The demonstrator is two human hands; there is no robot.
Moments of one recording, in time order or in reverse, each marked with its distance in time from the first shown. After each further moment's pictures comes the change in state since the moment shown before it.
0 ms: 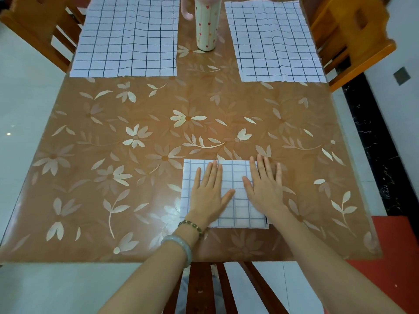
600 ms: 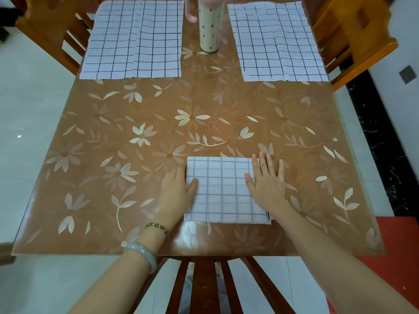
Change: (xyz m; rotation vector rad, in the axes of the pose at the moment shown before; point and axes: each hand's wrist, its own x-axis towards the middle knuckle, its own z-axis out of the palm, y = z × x) left_hand -0.026 -0.073 -0.036 -0.437 0.126 -0.253; right_hand 0.000 0.001 0.003 -0.052 0.004 -0.005
